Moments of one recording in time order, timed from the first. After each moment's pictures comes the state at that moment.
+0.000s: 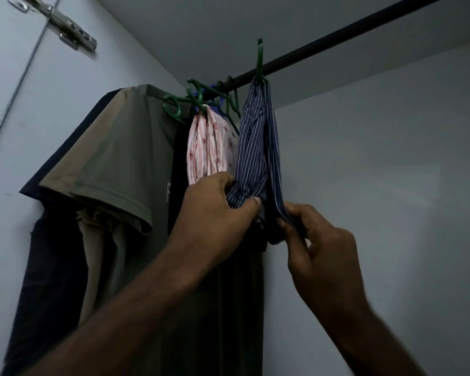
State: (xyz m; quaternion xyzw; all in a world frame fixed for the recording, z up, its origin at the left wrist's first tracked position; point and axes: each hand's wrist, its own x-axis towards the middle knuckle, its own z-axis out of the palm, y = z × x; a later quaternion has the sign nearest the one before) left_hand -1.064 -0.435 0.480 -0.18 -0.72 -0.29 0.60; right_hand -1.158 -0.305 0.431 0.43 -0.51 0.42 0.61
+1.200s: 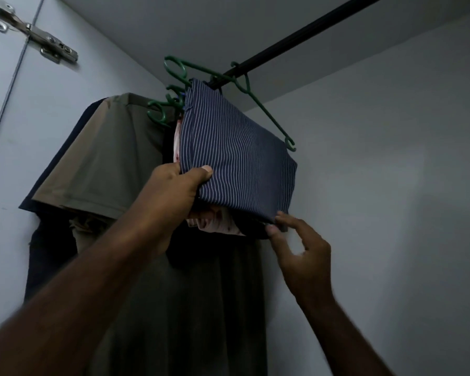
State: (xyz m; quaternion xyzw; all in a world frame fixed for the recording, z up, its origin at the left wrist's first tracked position) left_hand -1.047 -0.448 0.503 -0.17 -0.69 -0.52 0.47; right_hand -1.229 -0.321 0.412 0.39 -0.43 0.58 0.58
